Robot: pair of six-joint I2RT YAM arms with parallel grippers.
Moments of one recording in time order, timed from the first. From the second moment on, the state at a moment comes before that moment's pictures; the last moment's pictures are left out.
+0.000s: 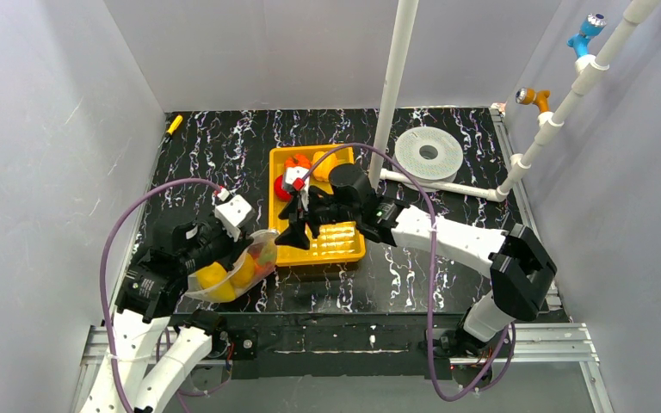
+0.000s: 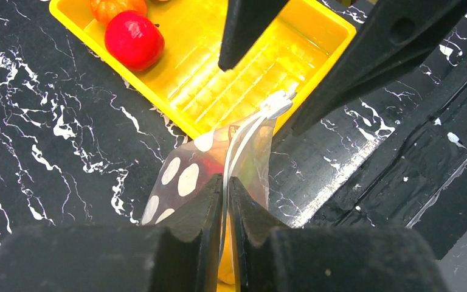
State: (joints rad) left arm -0.32 0.59 0.94 -0.90 0.36 0.30; right arm 0.99 1.58 1.20 0.12 -0.58 -0.04
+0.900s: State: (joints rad) left arm -0.32 0.63 0.96 -0.92 0.38 0.26; right arm 0.99 1.62 1.15 0.26 -0.68 0.13
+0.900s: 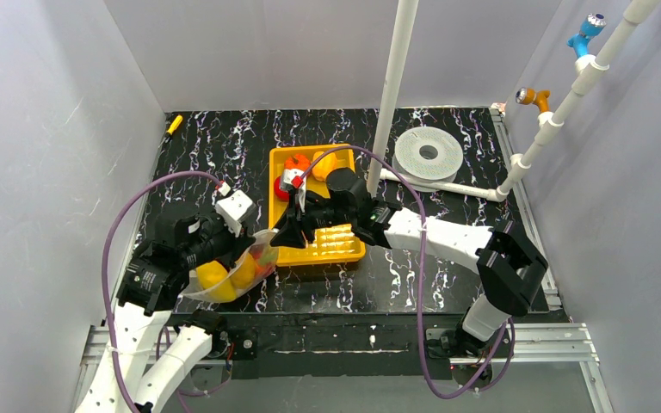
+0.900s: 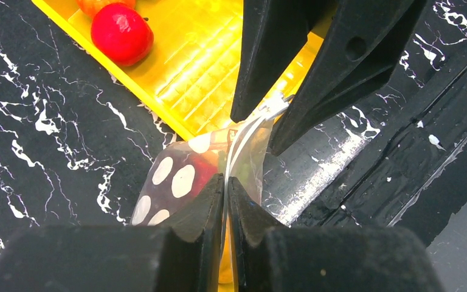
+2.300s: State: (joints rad) left arm -0.33 0.67 0.98 -0.93 0.39 0.19; right arm 0.97 1.63 1.14 0.35 -0.74 0.21
